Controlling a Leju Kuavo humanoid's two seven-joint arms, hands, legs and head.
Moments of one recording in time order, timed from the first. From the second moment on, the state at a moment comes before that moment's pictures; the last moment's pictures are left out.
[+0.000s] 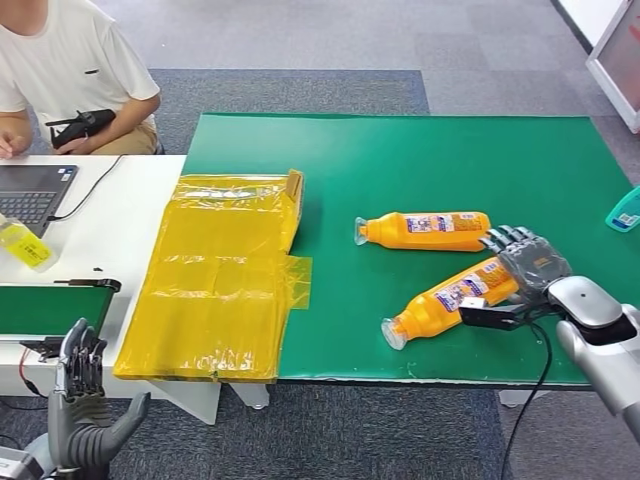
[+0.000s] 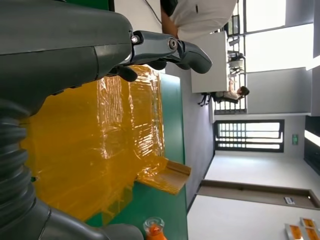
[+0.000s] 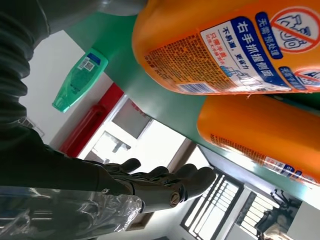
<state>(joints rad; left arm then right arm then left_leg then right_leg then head) 0.37 -0.36 0.27 -1.77 -0.11 -0.30 -0.70 -0.57 -0.53 0.46 -1.02 1.16 0.02 -0.26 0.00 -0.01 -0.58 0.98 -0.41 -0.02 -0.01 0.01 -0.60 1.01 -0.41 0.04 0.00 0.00</state>
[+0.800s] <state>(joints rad) 0.40 -0.36 0.28 -1.78 -0.12 -0.31 -0.70 -0.74 -0.46 0.78 -0.81 1.10 0.10 -0.27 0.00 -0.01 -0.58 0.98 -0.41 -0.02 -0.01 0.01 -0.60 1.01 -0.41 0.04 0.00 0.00</state>
